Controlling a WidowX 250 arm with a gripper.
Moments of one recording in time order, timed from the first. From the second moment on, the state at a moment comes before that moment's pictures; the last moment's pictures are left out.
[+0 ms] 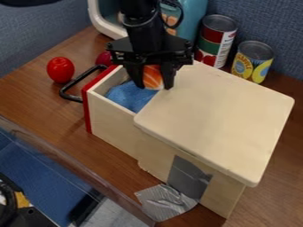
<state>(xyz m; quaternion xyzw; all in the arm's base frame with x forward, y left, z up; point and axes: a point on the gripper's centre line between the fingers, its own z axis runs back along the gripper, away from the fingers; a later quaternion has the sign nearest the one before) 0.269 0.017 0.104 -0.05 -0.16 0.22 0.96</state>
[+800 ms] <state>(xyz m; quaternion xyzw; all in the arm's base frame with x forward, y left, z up) 0.241 0.036 0.112 -0.05 -0.11 0.22 0.97</state>
